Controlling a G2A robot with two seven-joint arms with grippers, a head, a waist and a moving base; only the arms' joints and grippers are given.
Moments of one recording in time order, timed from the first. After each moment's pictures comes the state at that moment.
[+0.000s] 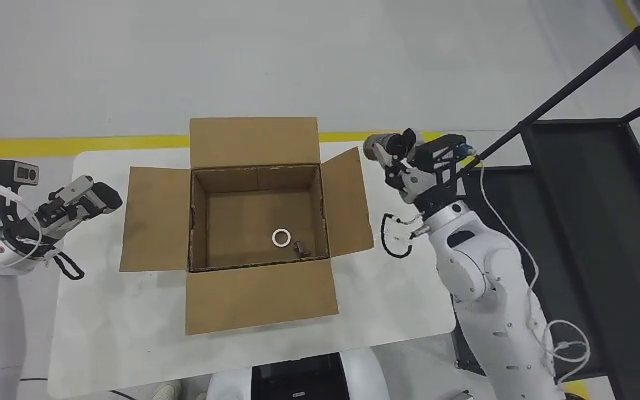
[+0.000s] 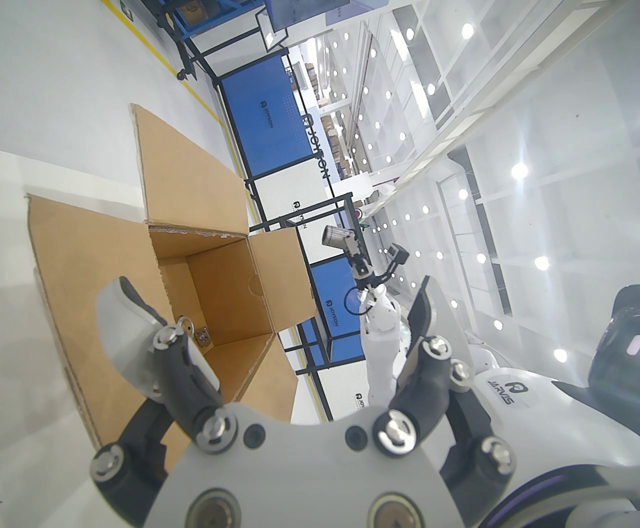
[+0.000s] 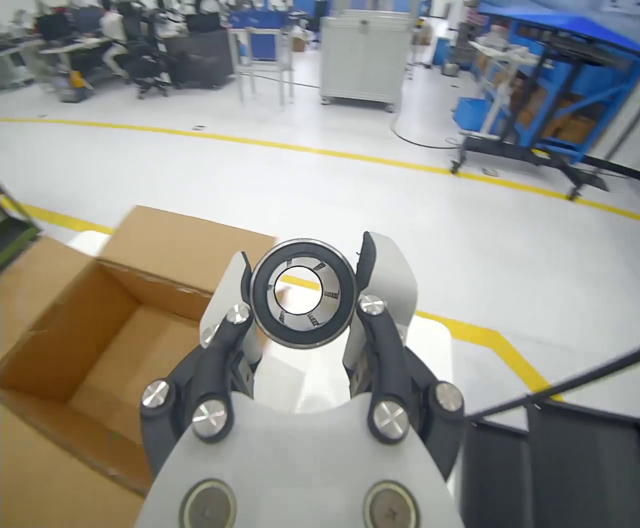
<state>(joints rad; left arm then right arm) 1.30 -0.98 -1.84 -1.41 -0.49 -0.38 -1.20 -1.51 -1.25 1.46 -2.15 -1.10 -0.12 0.38</state>
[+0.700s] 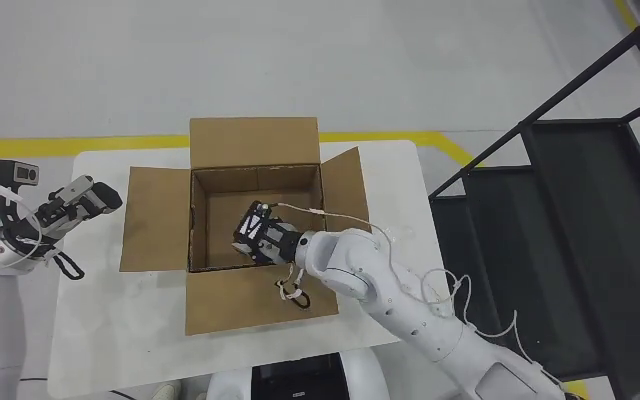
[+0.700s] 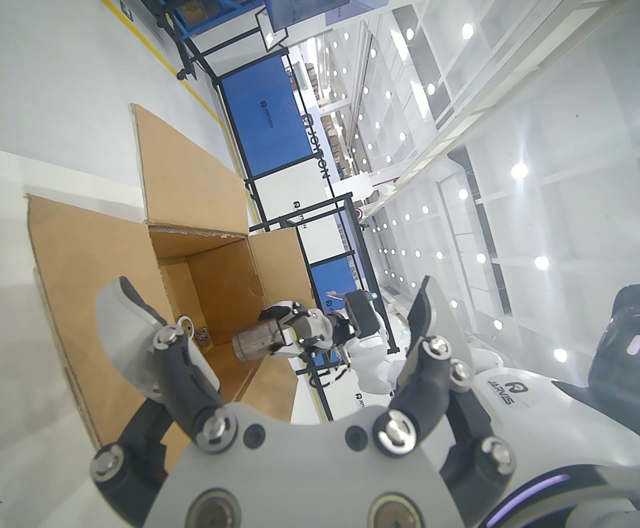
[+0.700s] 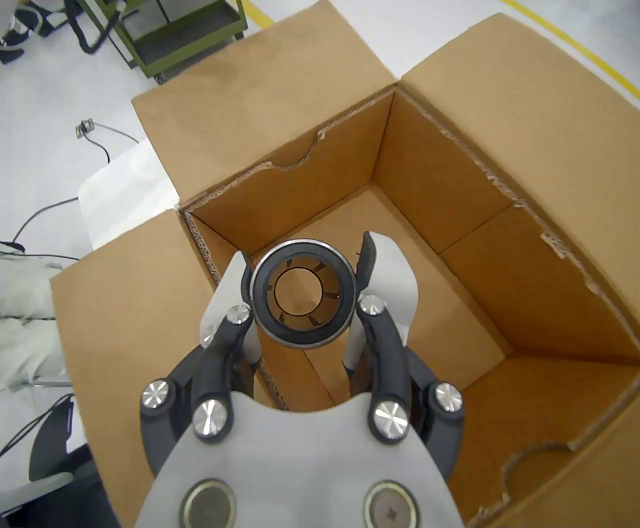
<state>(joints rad) 1.30 -0.98 -1.84 -1.41 -0.49 -0.38 -1.20 -1.09 -1.34 0.79 -1.66 -1.15 -0.28 0.57</state>
